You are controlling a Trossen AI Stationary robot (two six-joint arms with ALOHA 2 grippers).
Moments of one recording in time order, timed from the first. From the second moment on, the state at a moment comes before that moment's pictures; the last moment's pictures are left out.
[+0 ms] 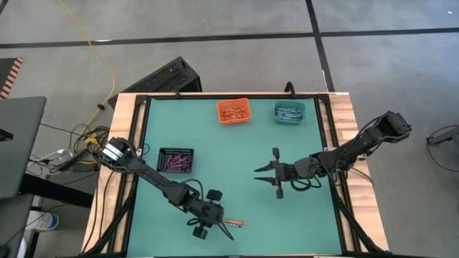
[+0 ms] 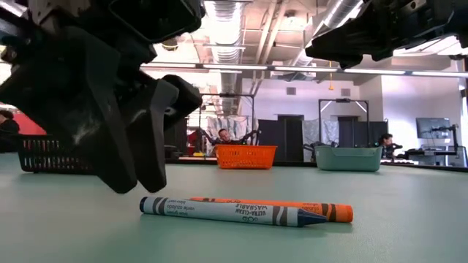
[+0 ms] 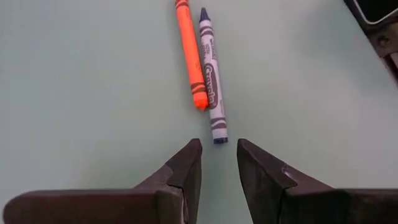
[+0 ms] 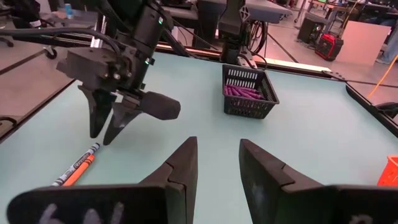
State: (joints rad) left arm -0.51 1.90 1.07 -0.01 -0.03 -0.20; right arm 0.38 1.25 0.45 0.57 0.37 -0.03
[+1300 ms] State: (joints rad) left arm -0.48 1.90 1.02 0.02 -0.06 -0.14; right arm 0.37 1.25 0.45 0.56 0.37 -0.03
